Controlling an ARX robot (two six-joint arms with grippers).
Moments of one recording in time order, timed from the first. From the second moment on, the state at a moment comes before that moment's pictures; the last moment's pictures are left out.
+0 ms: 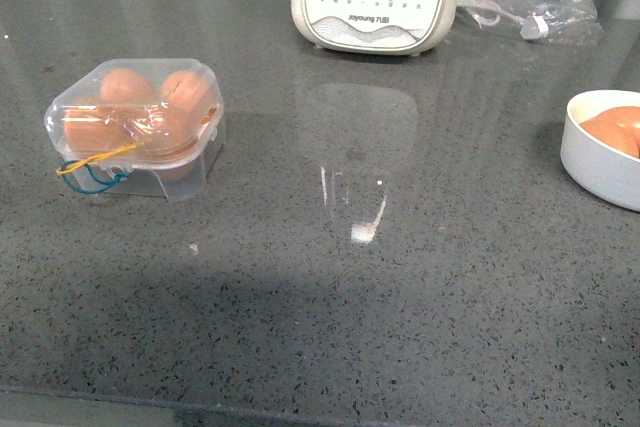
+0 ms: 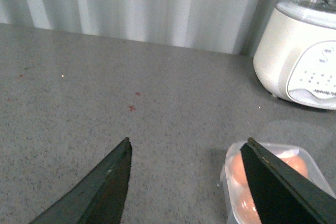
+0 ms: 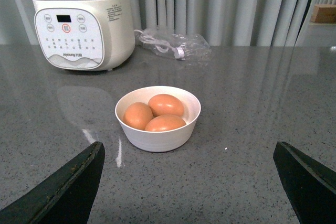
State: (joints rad) left arm 0.09 1.02 0.35 0.66 0.08 -0.04; right arm 0.00 0.00 0.01 0.00 0.00 0.00
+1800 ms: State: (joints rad) left arm 0.00 0.23 0.03 0.24 0.00 0.00; right arm 0.00 0.00 0.01 0.00 0.00 0.00
